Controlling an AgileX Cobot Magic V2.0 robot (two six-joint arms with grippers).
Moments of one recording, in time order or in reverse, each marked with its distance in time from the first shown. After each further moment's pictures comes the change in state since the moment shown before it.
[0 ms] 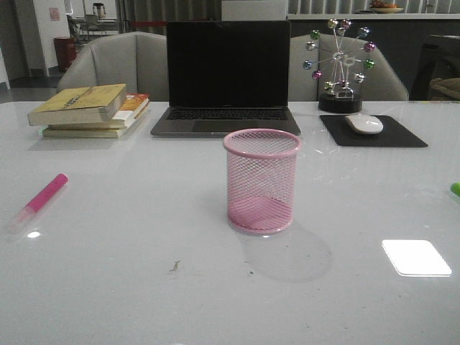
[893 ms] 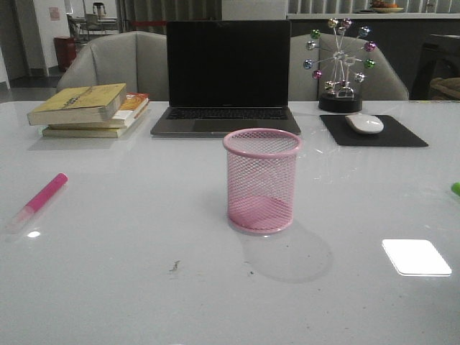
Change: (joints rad) left arm 0.000 0.714 -0.299 0.004 0.714 0.000; right arm 0.000 0.695 -0.226 -0.008 0.547 0.000
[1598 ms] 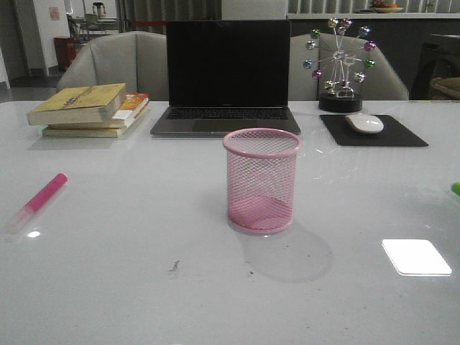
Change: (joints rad) left arm -0.278 0.067 0.000 -0.102 -0.015 0.138; right arm -0.124 0.574 -0.233 0.010 -0.027 0.004
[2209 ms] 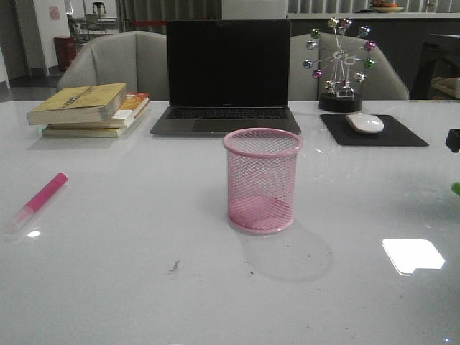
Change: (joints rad) left arm -0.049 0.000 0.000 0.000 -0.018 0.002; right arm -0.005 0.507 -0.358 0.059 0.087 -0.036
